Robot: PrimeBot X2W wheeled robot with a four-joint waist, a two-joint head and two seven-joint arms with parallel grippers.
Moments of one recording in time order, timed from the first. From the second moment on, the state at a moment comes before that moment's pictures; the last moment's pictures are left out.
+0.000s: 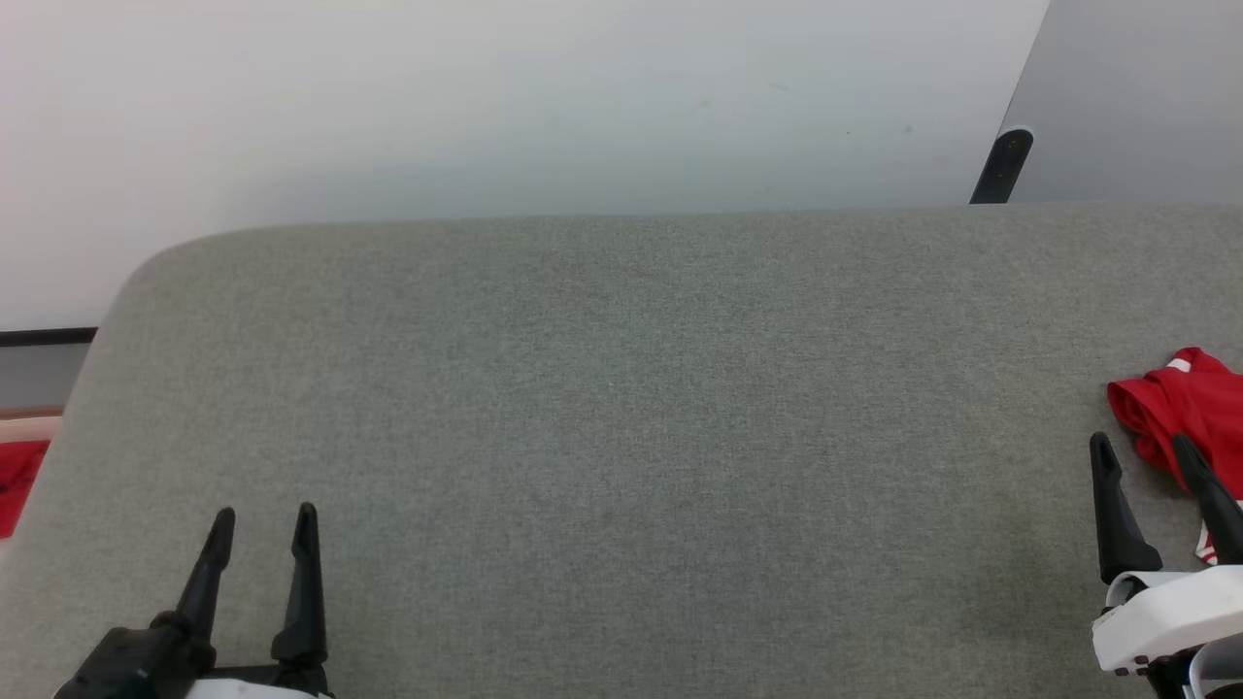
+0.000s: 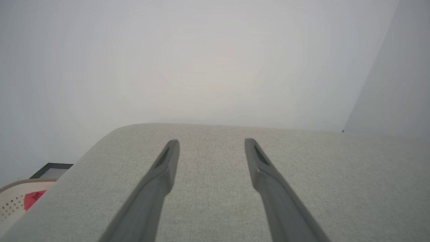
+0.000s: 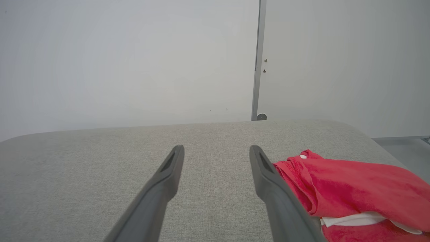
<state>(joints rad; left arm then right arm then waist) 0.07 0.19 0.09 0.04 -0.28 -0.11 -0.26 -0.05 -0.15 -0.13 0.00 0.24 0.13 0.01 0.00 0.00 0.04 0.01</state>
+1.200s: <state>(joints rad) 0.08 0.13 0.09 0.12 -0.42 -0.11 -0.22 -0.02 -0.12 -0.12 0.08 0.38 0.13 0.02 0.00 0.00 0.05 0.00</state>
